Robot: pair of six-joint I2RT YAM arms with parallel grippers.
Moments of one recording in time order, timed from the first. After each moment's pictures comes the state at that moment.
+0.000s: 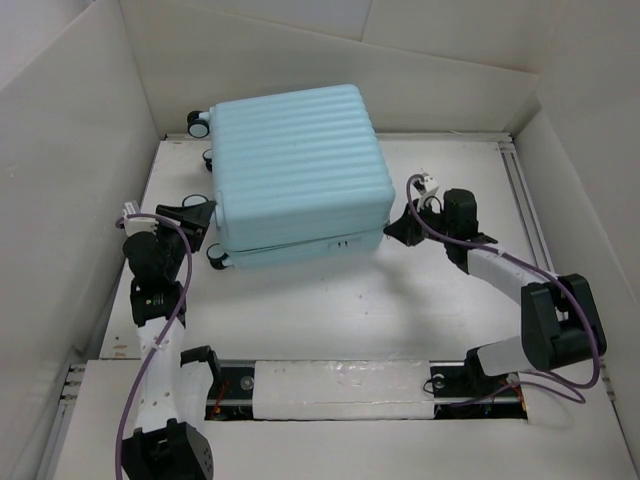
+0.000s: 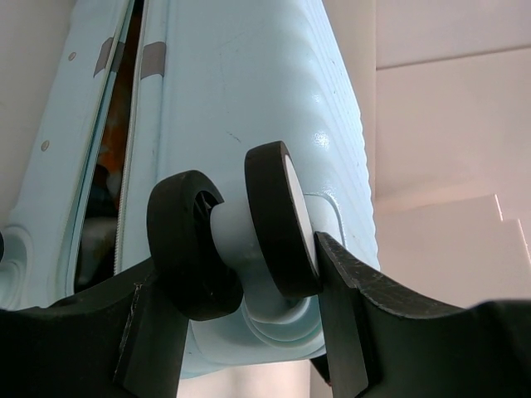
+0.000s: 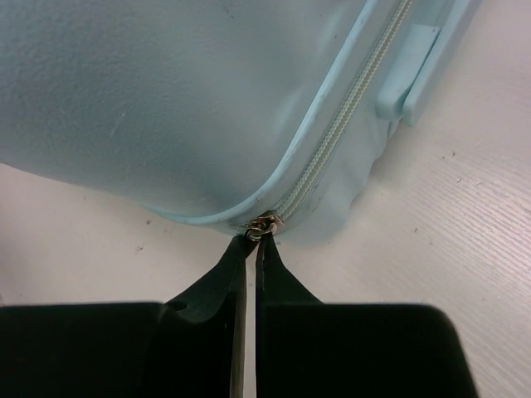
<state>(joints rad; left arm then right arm) 0.24 0.70 0.53 0.04 0.37 -1.10 0.22 1.42 0.72 0.24 -0.64 0.15</state>
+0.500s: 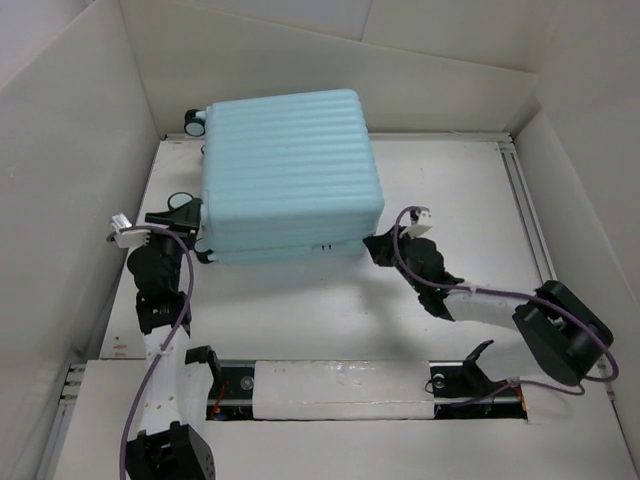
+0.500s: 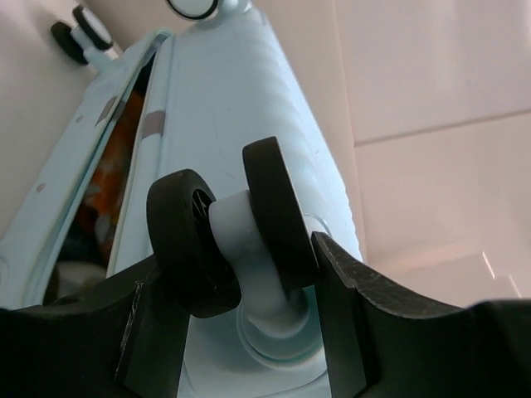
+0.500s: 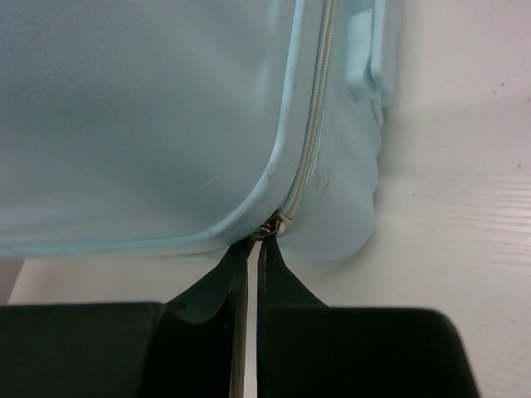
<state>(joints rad) 0.24 0.66 0.40 0.28 0.22 -1.13 0.66 1.34 0.42 0.74 0.13 0.70</state>
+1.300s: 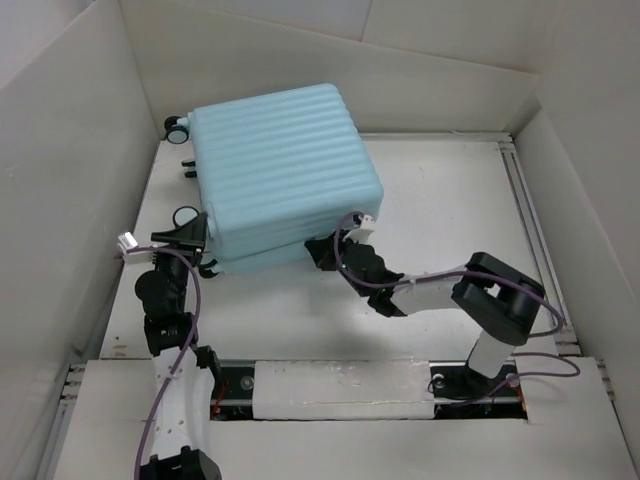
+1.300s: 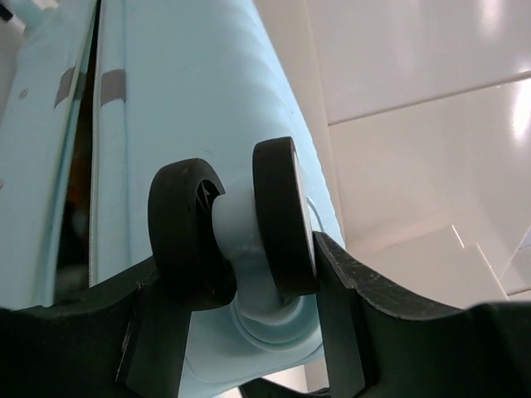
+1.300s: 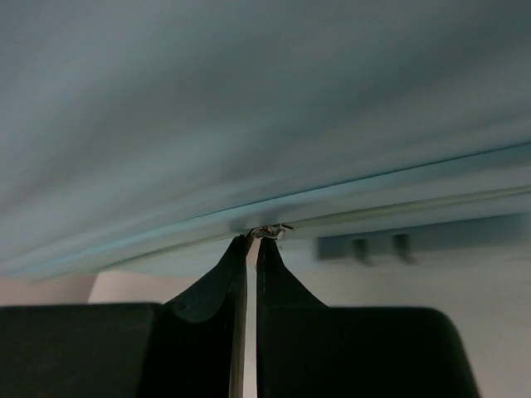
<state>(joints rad) 0.23 0.48 0.25 0.36 0.25 -1.17 0.97 1.70 0.72 0.84 0.42 0.83</state>
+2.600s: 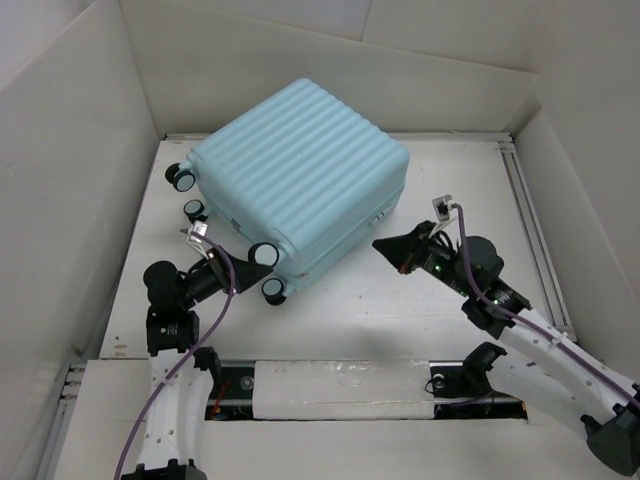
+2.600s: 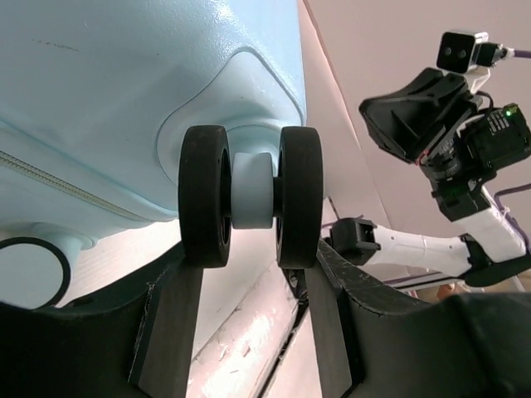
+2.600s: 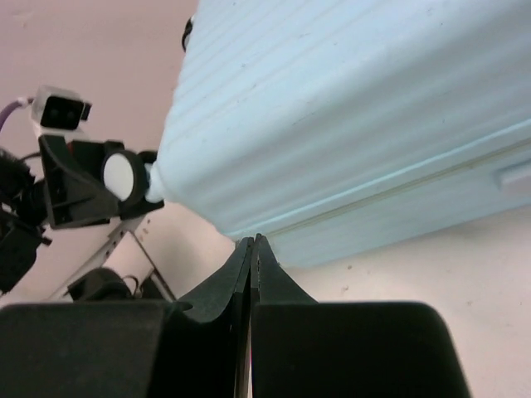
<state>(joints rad) 0.13 0.45 0.33 0.04 1.04 -0.91 0.65 0.79 0.58 0.18 -0.17 0.62</state>
